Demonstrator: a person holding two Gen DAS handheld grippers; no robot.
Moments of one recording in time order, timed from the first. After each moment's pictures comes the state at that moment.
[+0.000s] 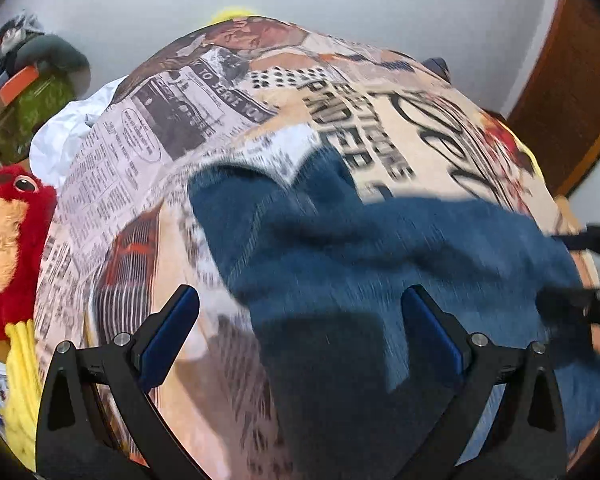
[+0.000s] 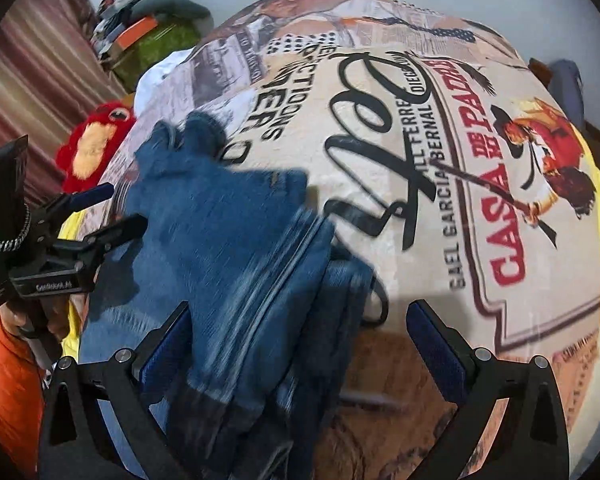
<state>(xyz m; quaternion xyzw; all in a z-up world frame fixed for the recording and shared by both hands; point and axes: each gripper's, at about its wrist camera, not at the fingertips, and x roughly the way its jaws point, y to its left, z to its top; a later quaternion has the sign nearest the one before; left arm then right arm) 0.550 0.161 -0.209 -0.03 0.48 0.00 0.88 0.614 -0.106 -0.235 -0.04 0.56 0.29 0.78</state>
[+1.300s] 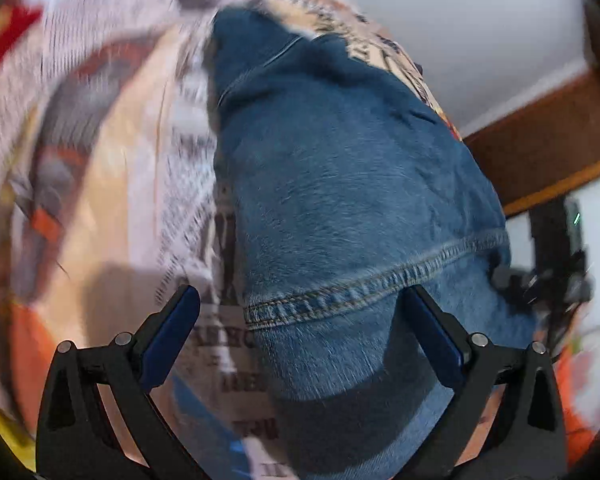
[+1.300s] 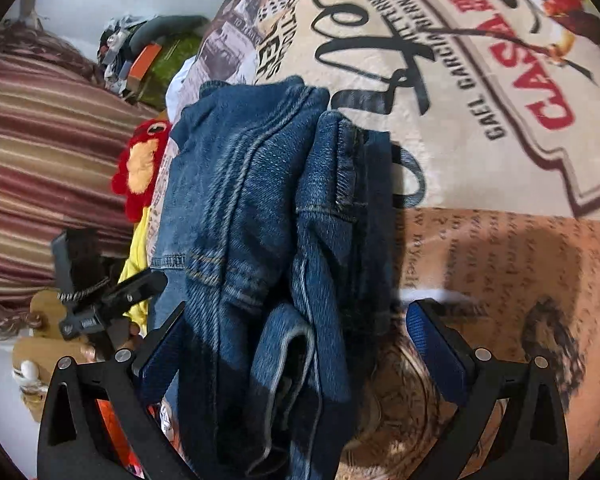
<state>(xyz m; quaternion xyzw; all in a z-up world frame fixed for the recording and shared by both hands) 0.469 0.197 -0.256 -0.29 0.54 -0.11 0.79 0.582 -0.145 -0.275 0.13 0.64 0.35 0.68</state>
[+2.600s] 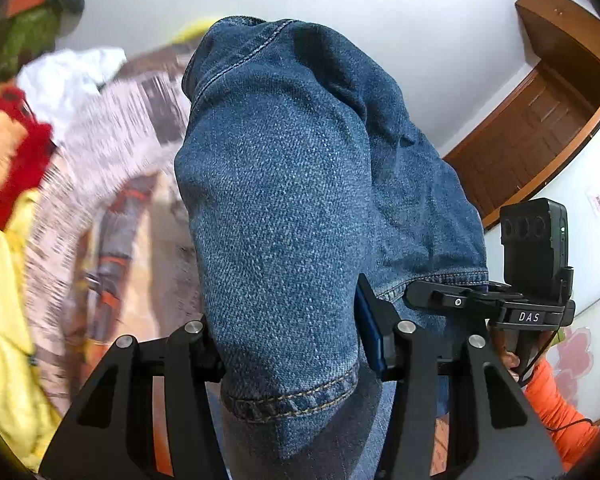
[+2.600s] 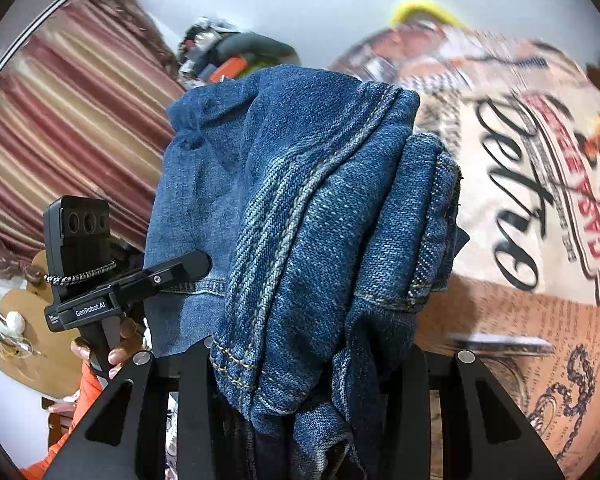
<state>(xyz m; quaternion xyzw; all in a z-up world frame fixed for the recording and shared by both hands) 0.437 0.201 -0.096 -0.23 0.41 -0.13 0.87 0.516 -0.039 -0.131 0.09 0.51 0.43 0.74</state>
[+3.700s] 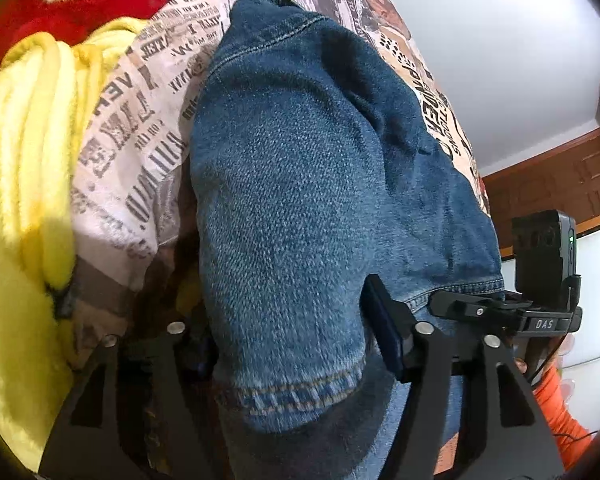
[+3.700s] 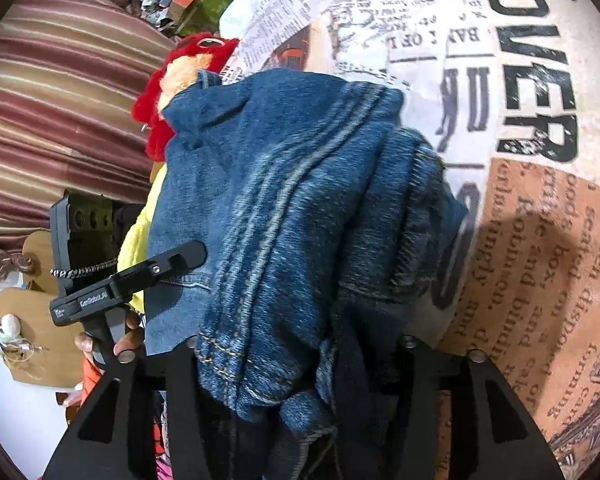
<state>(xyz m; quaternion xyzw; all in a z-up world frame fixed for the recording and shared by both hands) 0.391 0.311 -0.264 -0.32 0.50 -0.06 0.80 0.526 0.074 -0.303 0.06 0.64 0.41 0.64</state>
